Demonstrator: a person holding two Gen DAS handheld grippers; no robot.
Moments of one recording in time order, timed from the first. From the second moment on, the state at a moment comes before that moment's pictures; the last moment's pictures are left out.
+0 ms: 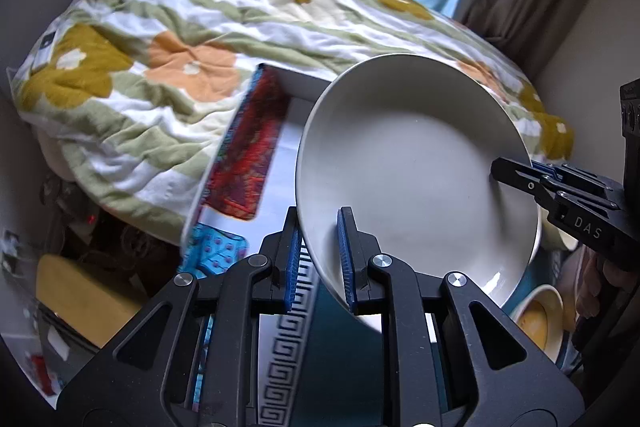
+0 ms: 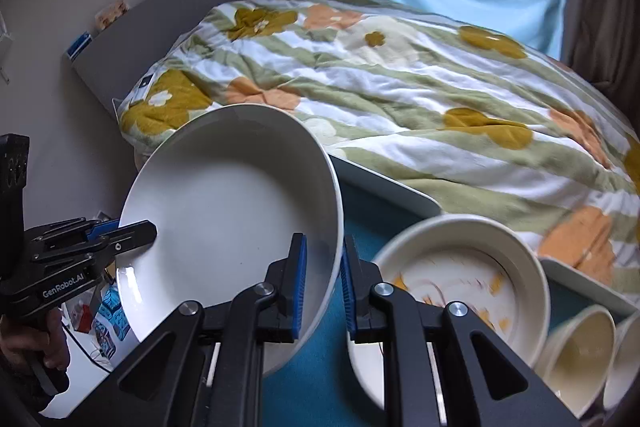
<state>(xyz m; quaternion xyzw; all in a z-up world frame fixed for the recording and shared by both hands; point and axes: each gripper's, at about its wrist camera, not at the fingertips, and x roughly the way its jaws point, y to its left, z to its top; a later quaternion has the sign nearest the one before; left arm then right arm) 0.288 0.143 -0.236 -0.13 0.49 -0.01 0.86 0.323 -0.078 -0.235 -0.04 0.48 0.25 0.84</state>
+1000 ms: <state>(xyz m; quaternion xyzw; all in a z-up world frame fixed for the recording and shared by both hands) 0.127 -0.071 -0.250 -0.05 0.51 -0.13 0.85 0.108 -0.267 -0.248 0.04 0.49 0.12 0.86</state>
